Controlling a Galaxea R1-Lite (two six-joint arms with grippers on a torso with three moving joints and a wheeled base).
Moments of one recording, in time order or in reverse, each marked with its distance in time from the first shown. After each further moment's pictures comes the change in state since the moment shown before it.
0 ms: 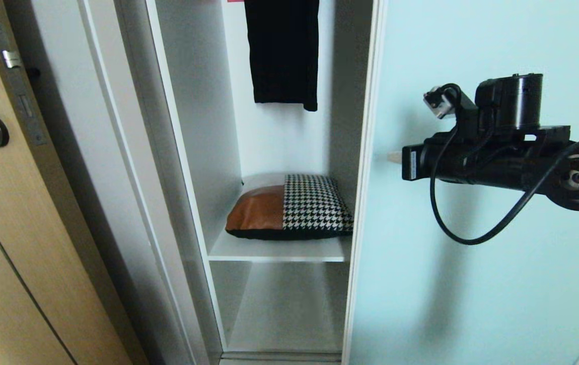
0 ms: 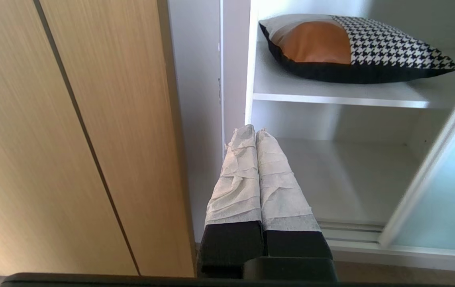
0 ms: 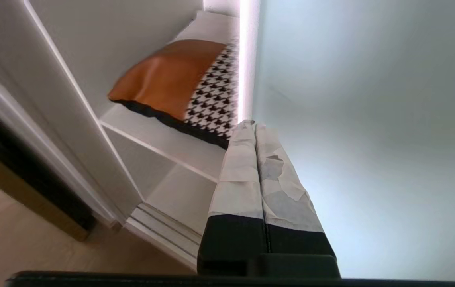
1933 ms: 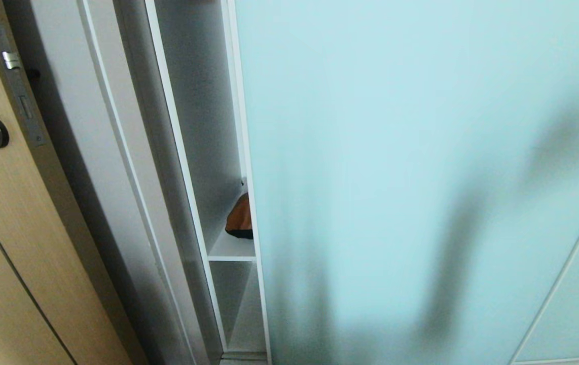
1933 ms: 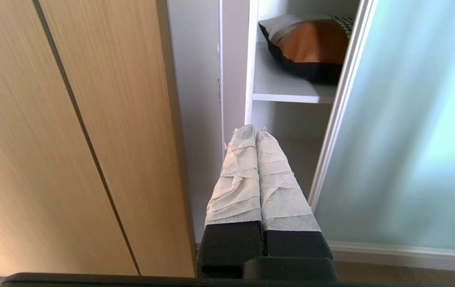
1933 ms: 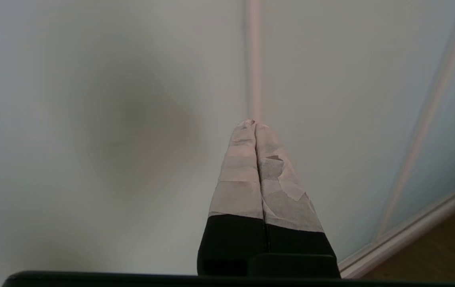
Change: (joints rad) left arm 0.000 0.000 0.000 0.000 0.000 0.000; right arm -0.908 -0.399 0.314 -0.198 -0.093 0.015
